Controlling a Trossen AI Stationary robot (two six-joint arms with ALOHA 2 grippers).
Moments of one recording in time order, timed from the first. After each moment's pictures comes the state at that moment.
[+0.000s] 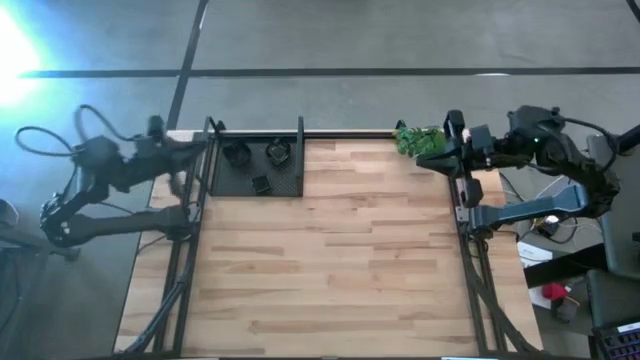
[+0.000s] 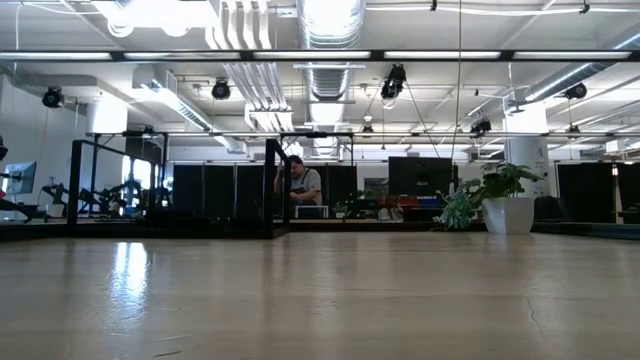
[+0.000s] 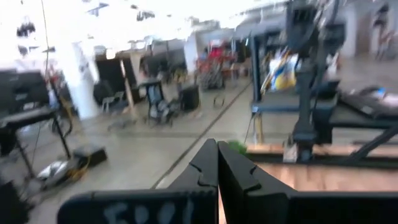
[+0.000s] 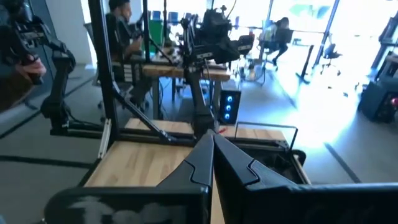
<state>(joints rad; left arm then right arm) 0.28 0.48 0.97 -0.46 -0.12 0.18 -0.11 0.91 1.42 -0.62 -0.19 -0.05</state>
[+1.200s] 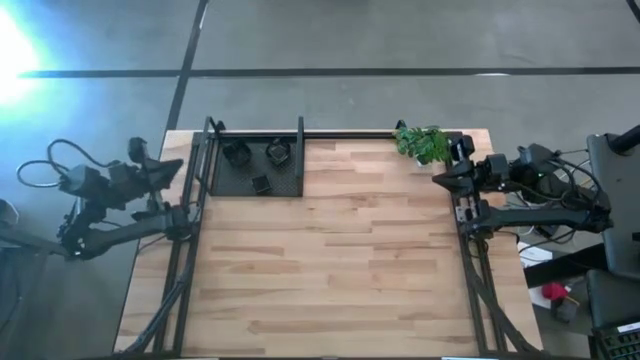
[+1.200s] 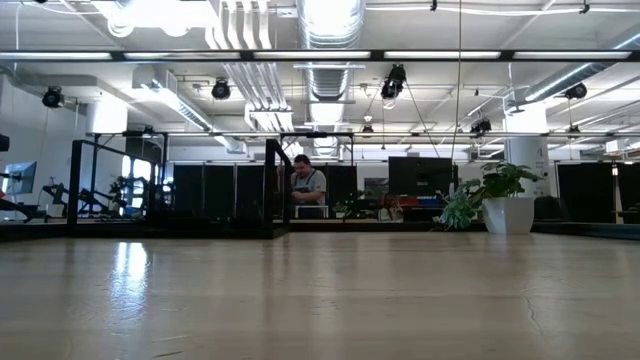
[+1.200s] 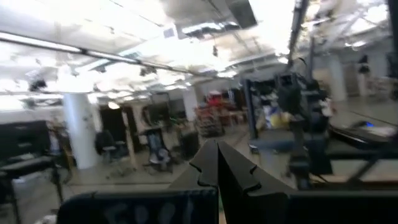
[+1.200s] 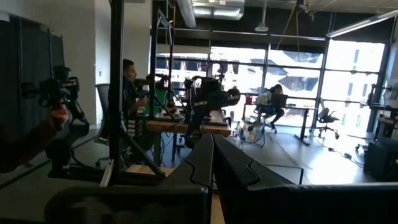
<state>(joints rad) 0.28 0.01 0.71 -0.40 -0.05 0.23 -0.11 0.48 0.77 -0.09 -0.21 0.00</state>
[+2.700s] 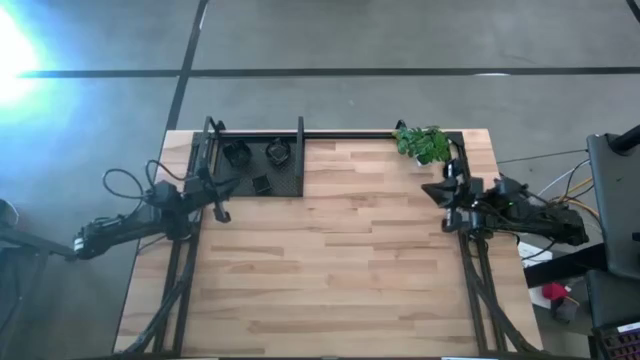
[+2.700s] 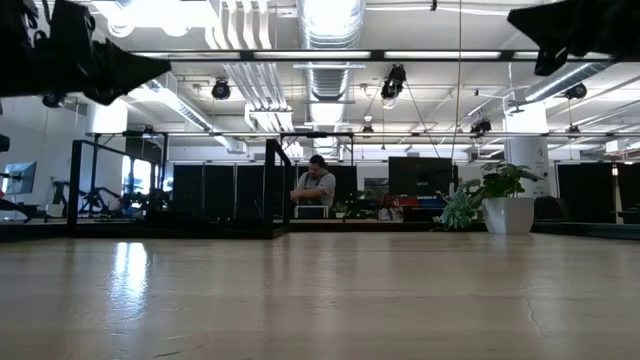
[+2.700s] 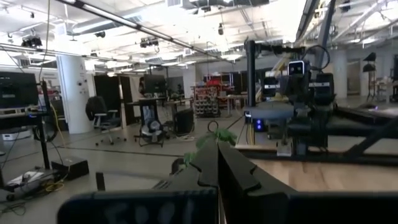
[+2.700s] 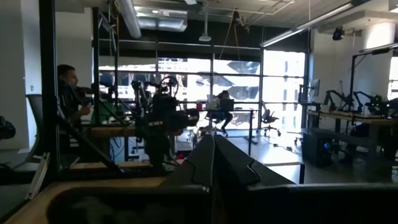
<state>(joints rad) 0.28 0.01 0.04 0.20 -0.09 0.11 -0.11 0.03 0.17 0.14 0.04 0.00</state>
